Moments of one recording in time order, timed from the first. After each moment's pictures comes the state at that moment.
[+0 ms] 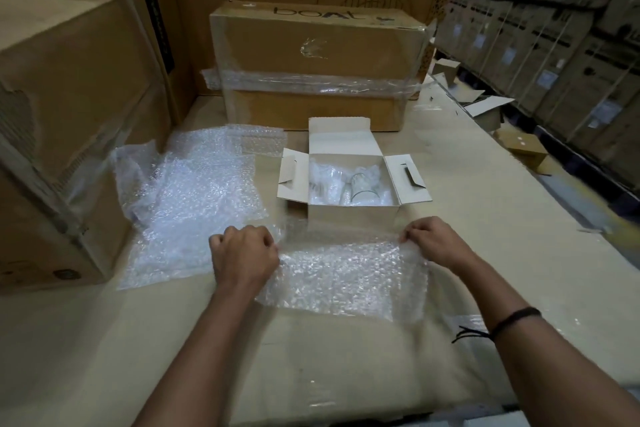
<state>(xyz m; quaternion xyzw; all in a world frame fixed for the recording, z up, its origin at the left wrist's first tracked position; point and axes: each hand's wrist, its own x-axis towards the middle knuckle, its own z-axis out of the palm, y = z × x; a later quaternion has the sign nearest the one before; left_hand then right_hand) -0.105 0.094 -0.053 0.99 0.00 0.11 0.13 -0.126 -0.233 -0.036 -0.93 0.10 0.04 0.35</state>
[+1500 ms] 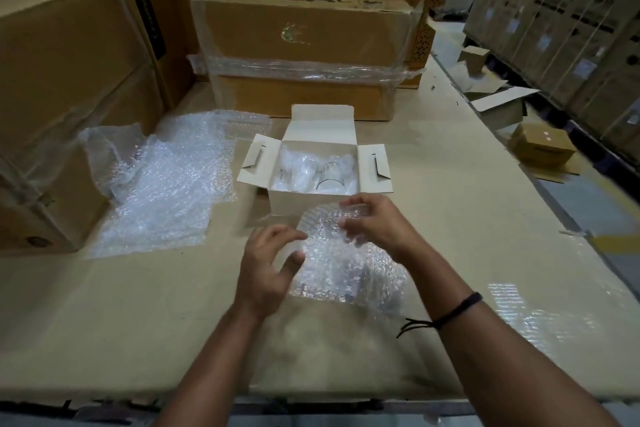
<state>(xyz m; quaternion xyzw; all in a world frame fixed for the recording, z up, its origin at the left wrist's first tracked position) -0.176 -0.010 -0.060 0.83 -0.18 0.20 0.48 -0.132 -0.227 -0.010 -0.81 0.03 0.10 0.58</state>
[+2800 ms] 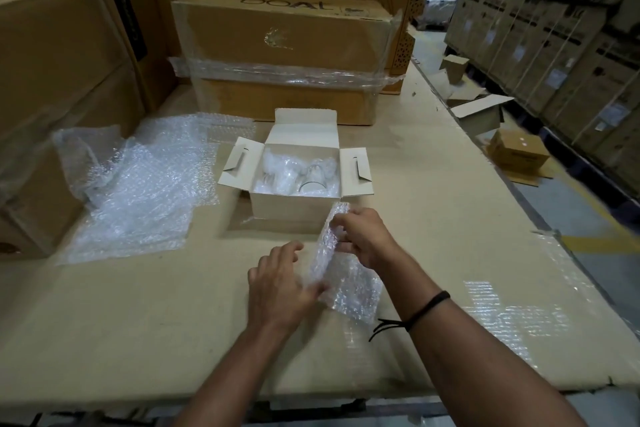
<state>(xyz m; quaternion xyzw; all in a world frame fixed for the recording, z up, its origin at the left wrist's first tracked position) -0.196 -0.059 -0.079 0.94 -0.05 0.09 0.33 -0.132 -0.217 -0.020 -0.70 0.20 0.10 0.68</state>
